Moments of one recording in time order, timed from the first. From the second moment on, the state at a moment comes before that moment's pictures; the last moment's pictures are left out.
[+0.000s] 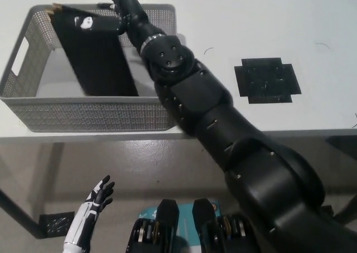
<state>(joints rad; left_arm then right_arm) 0.03 0.14 0.00 0.13 0.04 -0.16 -0.09 -1.37 0.21 0.15 1.22 0.08 -0.14 -0.05</state>
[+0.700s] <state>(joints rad) 0.04 0.14 0.00 0.13 0.05 -0.15 -0.09 -1.20 0.06 0.12 0.62 0.05 -0.09 -0.01</state>
